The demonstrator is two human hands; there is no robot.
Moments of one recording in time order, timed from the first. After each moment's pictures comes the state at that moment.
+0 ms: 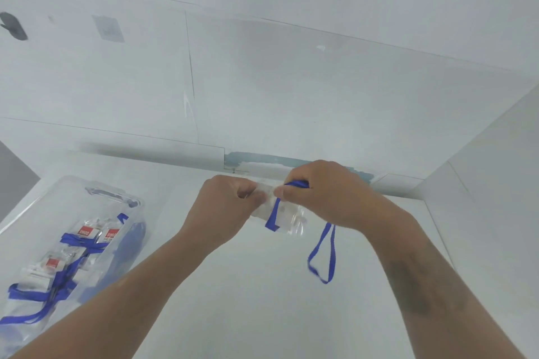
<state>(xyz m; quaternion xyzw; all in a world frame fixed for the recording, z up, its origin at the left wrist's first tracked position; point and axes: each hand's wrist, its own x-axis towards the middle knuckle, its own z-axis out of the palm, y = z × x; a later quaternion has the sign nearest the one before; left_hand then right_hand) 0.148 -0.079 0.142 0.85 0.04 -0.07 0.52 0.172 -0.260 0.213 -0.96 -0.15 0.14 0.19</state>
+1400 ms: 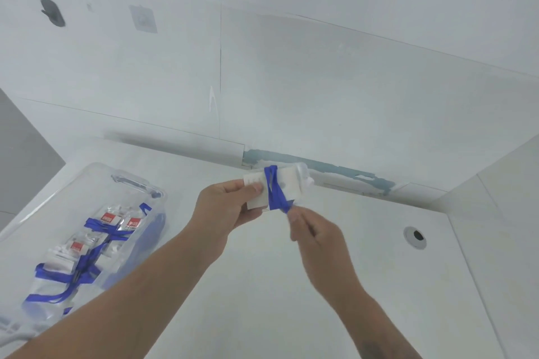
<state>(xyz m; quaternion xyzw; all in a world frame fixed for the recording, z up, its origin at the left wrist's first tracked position) 0.147 -0.053 0.125 0.54 0.24 -0.09 0.80 0.122 -0.221 0.123 -0.87 -0.02 0.03 0.49</state>
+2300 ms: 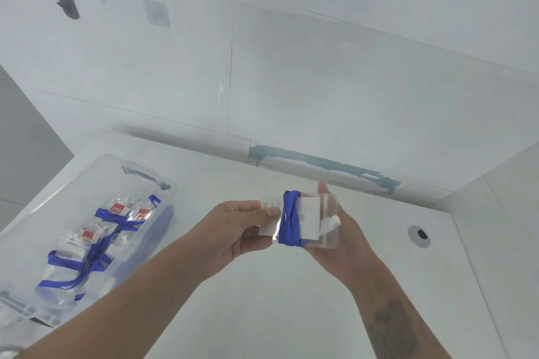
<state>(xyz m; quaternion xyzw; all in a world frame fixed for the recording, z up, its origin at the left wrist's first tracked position) 0.114 -0.040 0.128 0.51 0.16 -0.26 0.80 0.137 -0.225 0.138 -0.48 0.06 0.30 0.82</state>
